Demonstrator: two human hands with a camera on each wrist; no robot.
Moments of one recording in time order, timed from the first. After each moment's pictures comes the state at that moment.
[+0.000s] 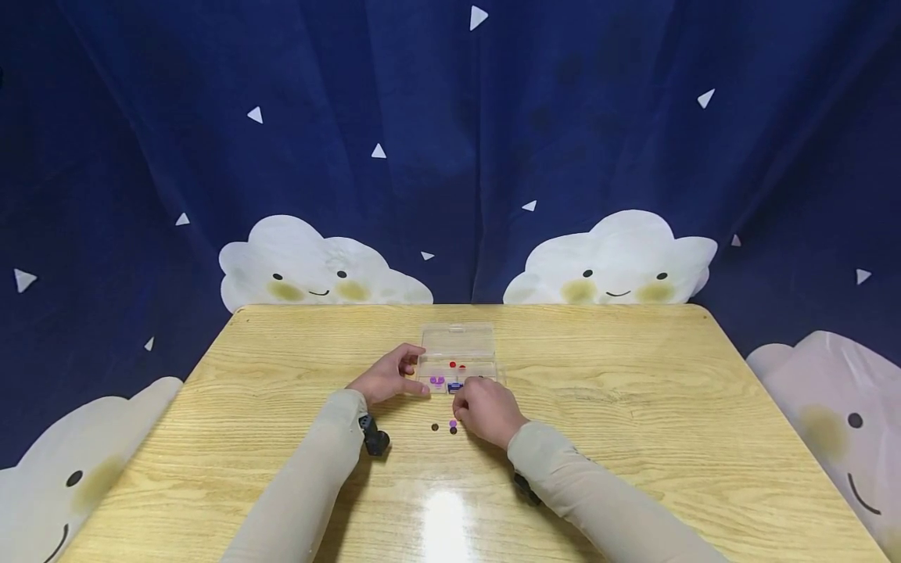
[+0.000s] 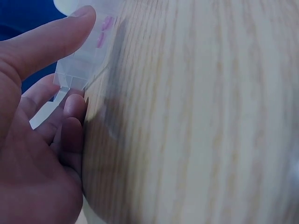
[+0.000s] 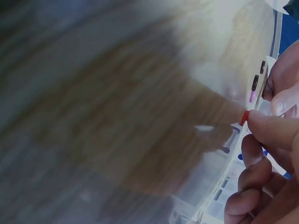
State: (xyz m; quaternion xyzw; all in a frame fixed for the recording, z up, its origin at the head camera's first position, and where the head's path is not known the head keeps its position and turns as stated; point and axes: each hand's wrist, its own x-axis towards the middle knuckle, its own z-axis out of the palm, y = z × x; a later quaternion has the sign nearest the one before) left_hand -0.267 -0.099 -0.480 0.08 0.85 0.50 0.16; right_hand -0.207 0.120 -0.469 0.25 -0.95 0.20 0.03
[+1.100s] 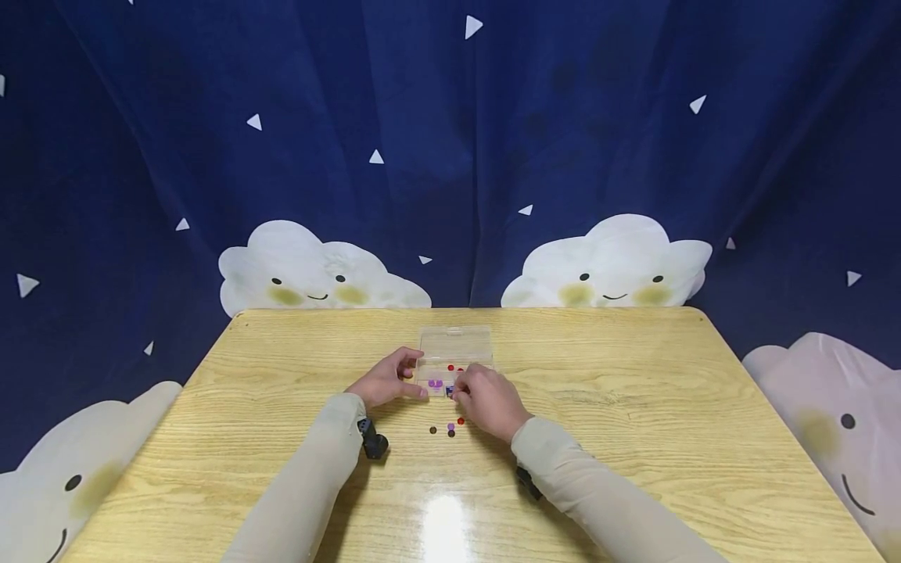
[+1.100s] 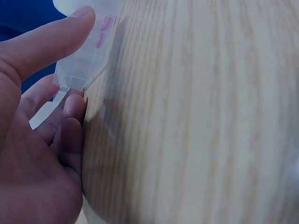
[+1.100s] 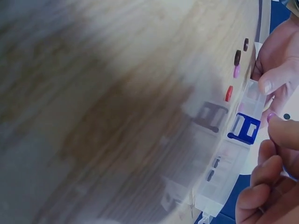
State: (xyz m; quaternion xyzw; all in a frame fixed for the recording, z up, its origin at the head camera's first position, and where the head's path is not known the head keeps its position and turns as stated) left_hand -0.267 -0.100 -0.482 0.08 0.84 0.50 0.16; right_hand -0.213 0.125 -0.458 0.24 -0.94 0.22 0.08
